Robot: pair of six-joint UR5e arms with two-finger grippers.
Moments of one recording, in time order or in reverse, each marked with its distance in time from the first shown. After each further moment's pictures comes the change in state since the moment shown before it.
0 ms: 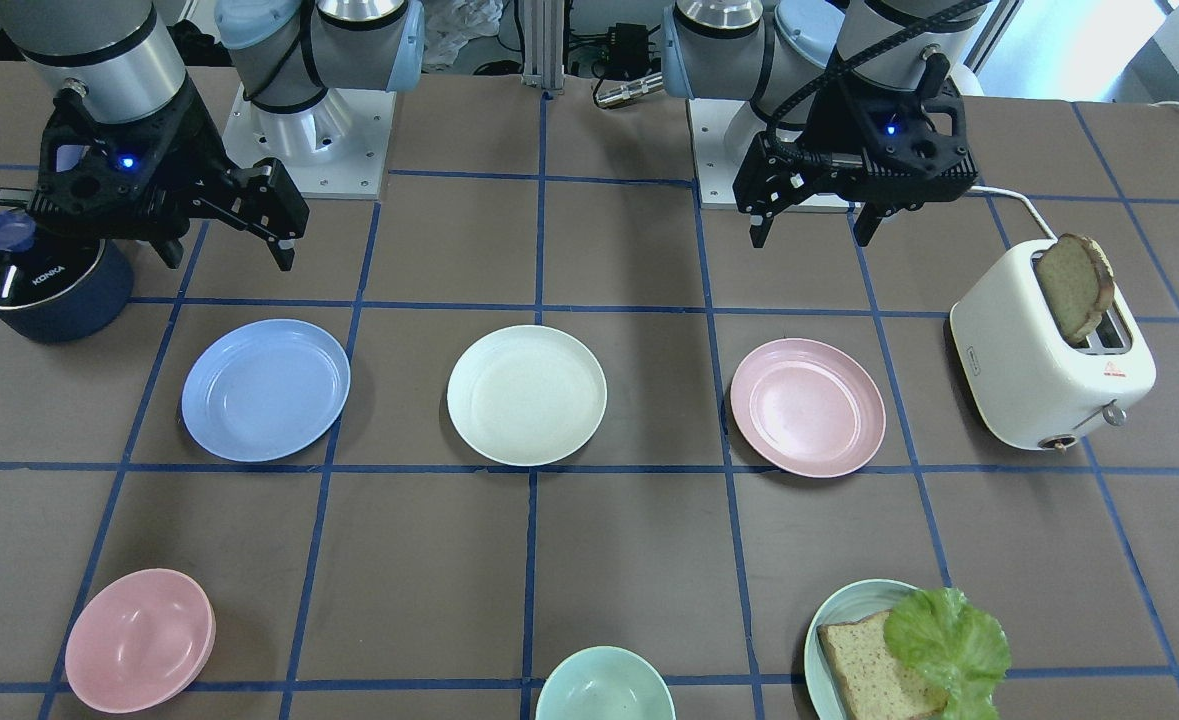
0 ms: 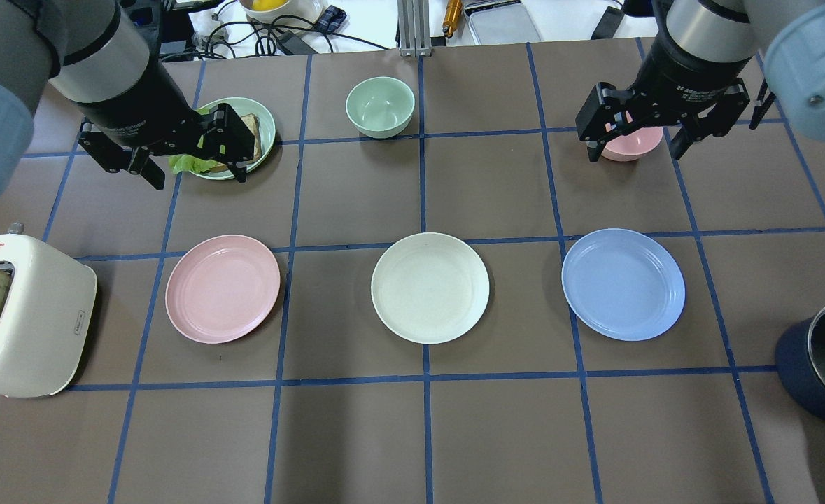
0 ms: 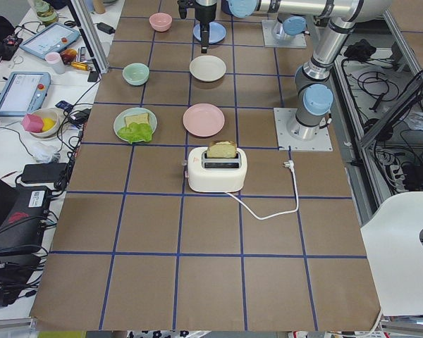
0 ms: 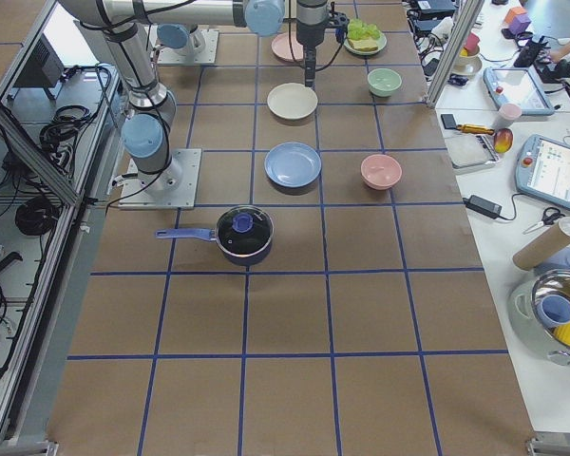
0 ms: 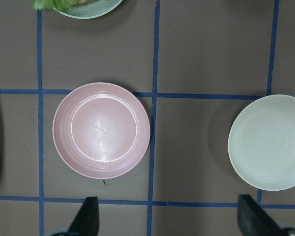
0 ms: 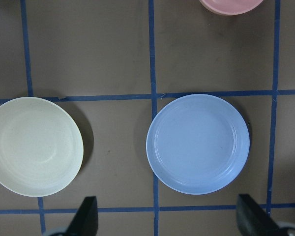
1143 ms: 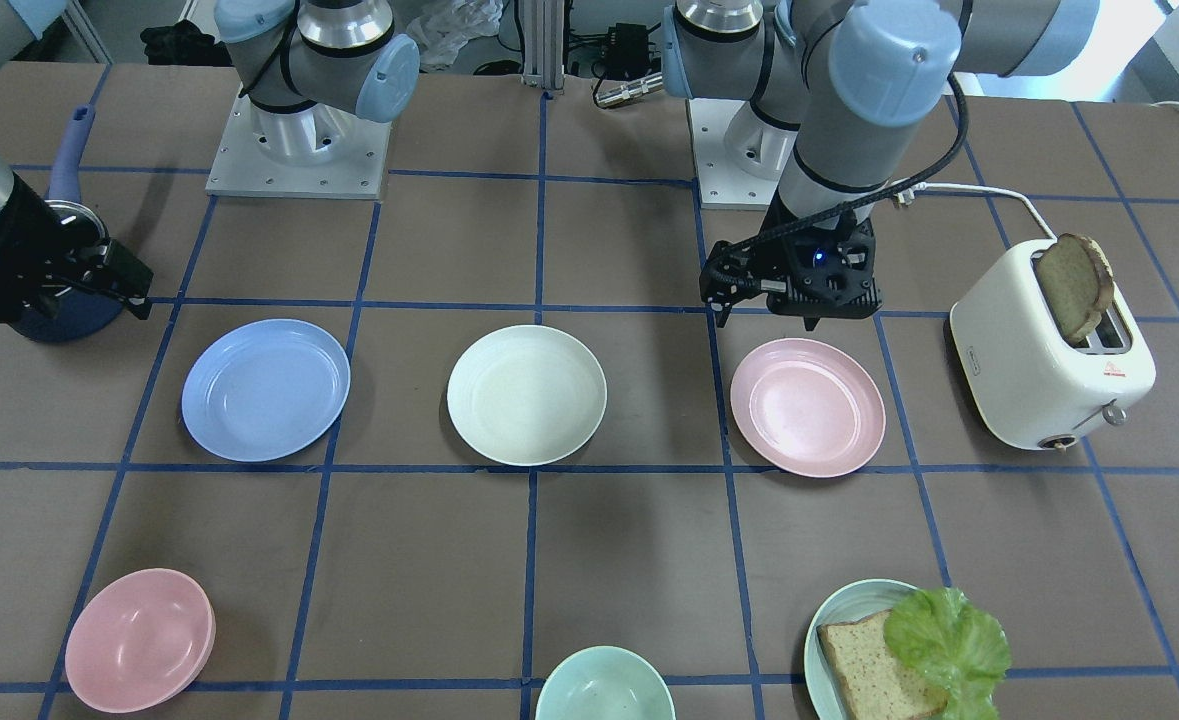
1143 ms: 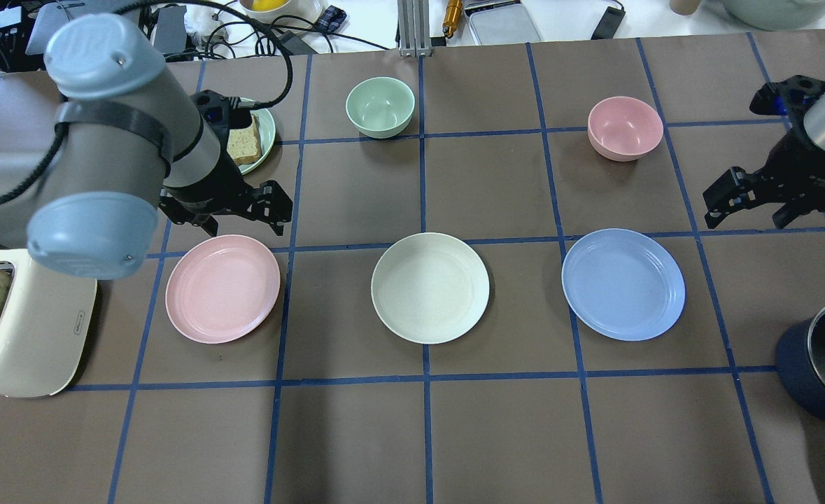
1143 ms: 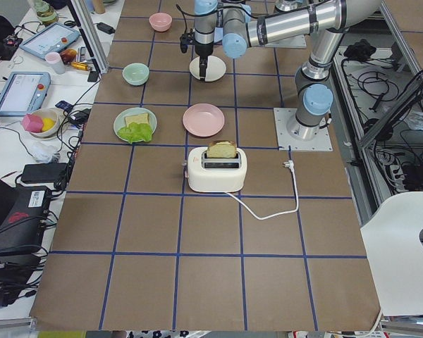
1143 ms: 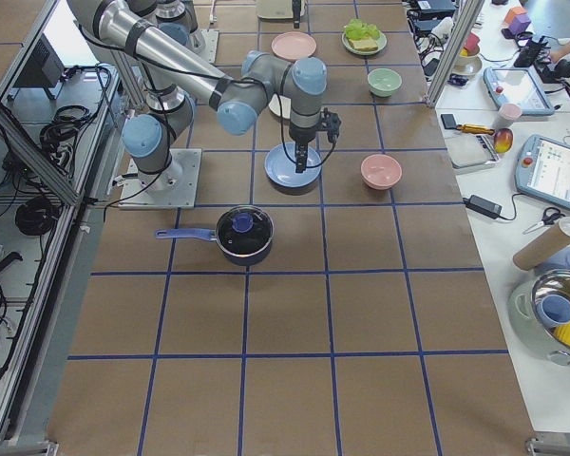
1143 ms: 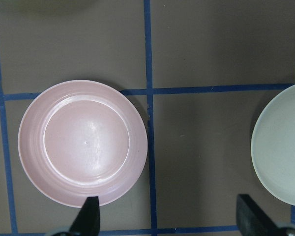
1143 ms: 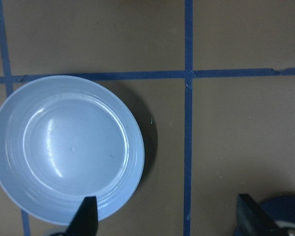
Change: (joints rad) left arm -0.004 -0.091 -0.356 0.434 -0.005 0.102; right arm -0.434 0.040 0.385 -0.380 0.013 -0.442
